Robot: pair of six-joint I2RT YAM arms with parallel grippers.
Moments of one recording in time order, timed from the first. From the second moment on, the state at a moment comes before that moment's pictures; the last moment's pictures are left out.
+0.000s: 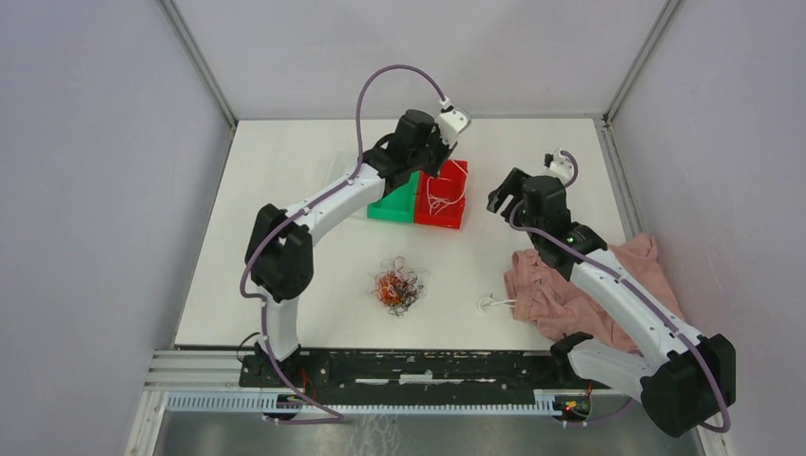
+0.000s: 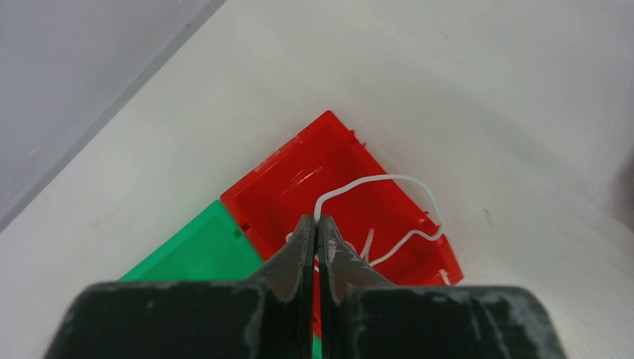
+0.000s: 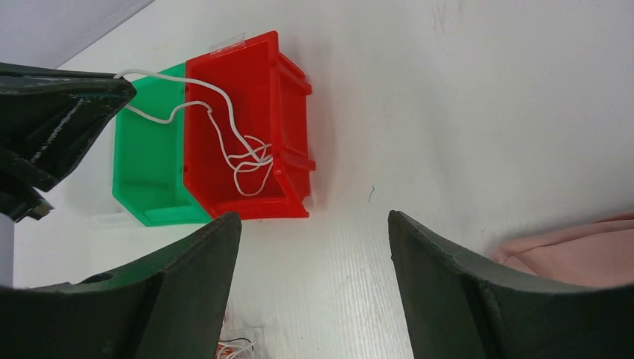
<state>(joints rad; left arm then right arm) -0.67 1.95 1.70 -0.22 0.07 0.19 0.44 1.08 0.84 -0.27 0.34 0.71</state>
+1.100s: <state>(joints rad) -0.60 2.08 1.91 -0.52 0.23 0.17 0.42 1.10 0.84 -0.30 0.29 0.75</state>
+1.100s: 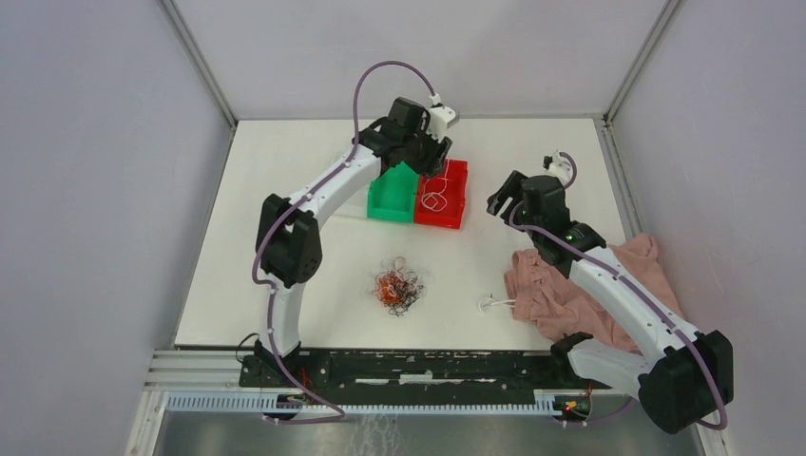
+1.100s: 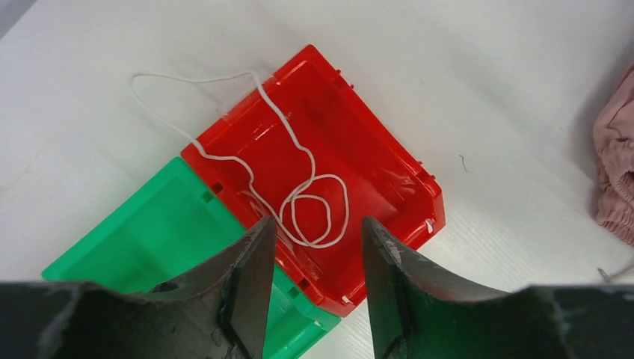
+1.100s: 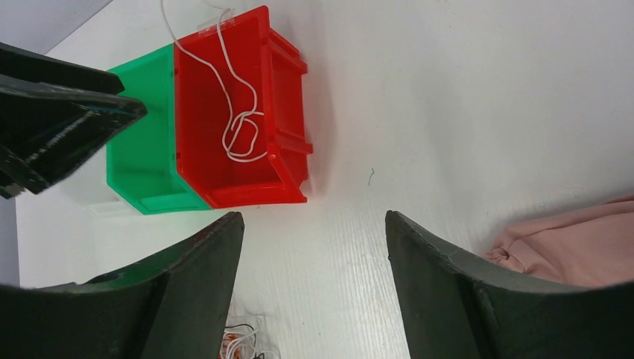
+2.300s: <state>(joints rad) -0.47 2.45 2.21 -0.38 0.23 -0.17 0.42 1.23 0.98 -0.31 0.21 0.66</state>
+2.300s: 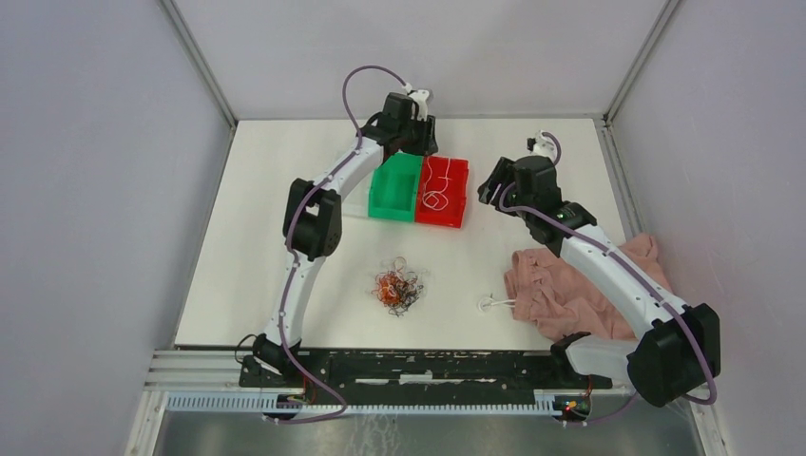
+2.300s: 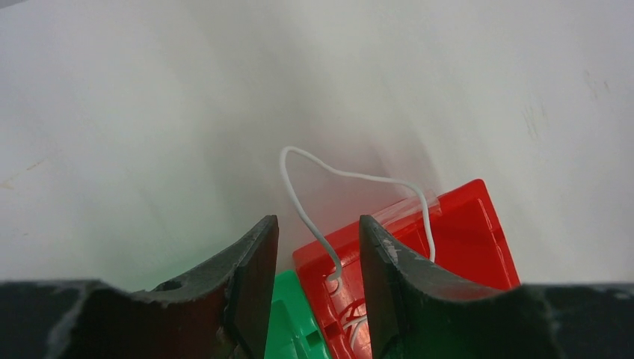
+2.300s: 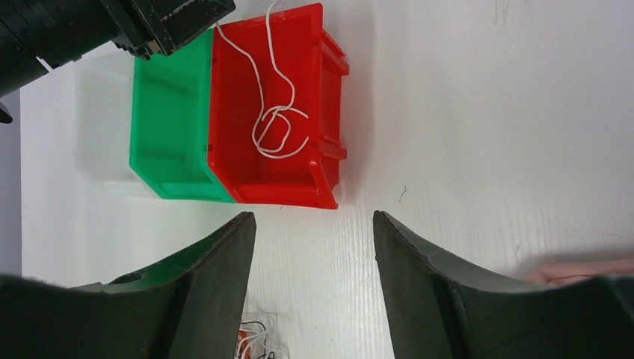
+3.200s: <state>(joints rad) -0.46 2.45 2.17 -0.25 0.29 -0.23 0.41 1.23 0.97 -0.30 0.18 0.65</state>
